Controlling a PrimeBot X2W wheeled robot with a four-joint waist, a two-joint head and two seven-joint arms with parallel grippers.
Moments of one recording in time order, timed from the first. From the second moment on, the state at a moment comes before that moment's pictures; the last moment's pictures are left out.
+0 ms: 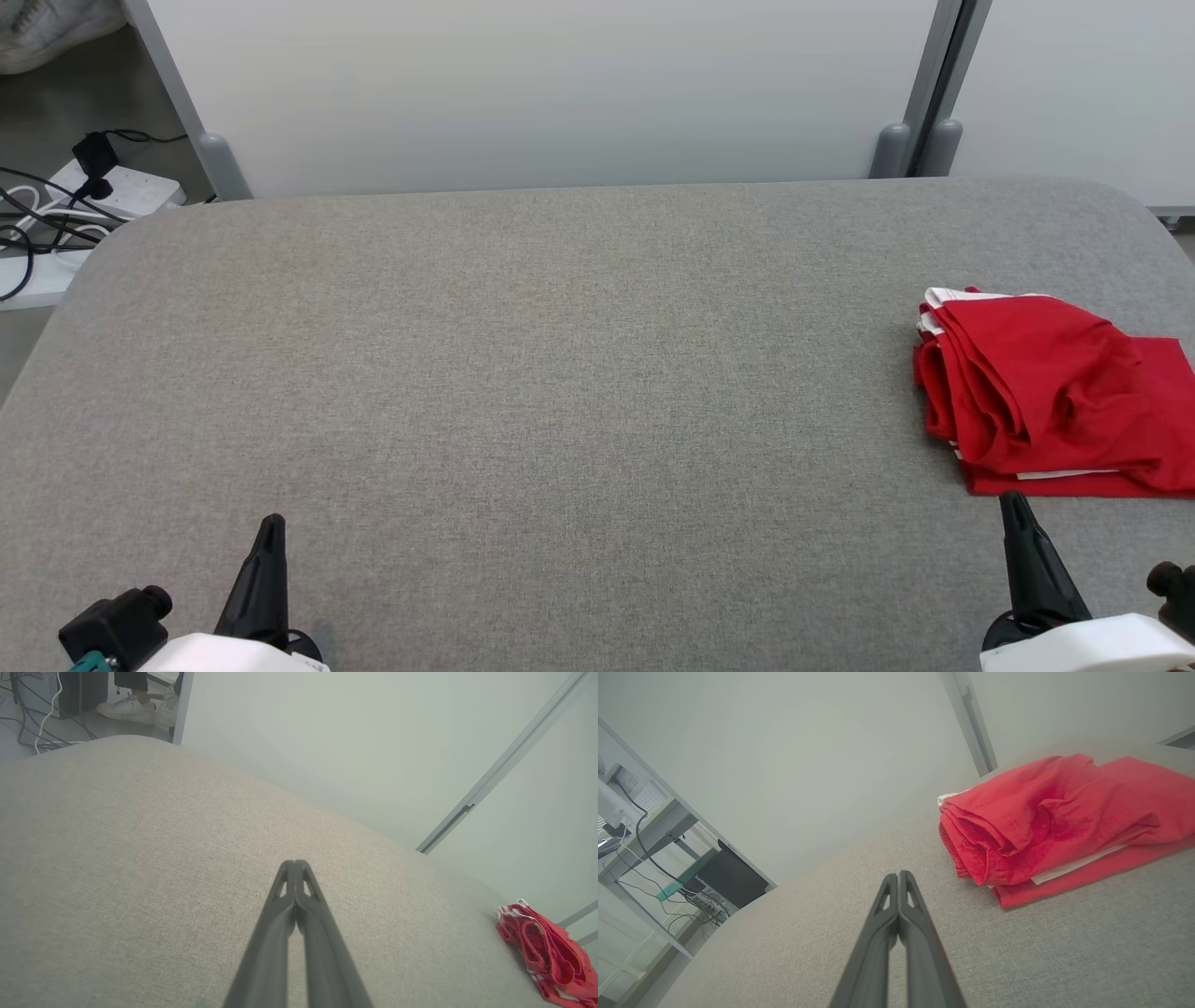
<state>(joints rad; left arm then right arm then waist) 0.07 0.14 -0.02 0.18 -0.64 -0.03 -0.11 0.07 -0.04 -0.03 0.12 0.60 0.13 -0.11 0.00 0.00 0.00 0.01</state>
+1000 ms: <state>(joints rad) 0.03 0.11 0.02 0.21 -0.95 -0.06 -0.04 0.03 -0.04 -0.05 0.17 0.94 0.13 -0.05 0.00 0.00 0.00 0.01</state>
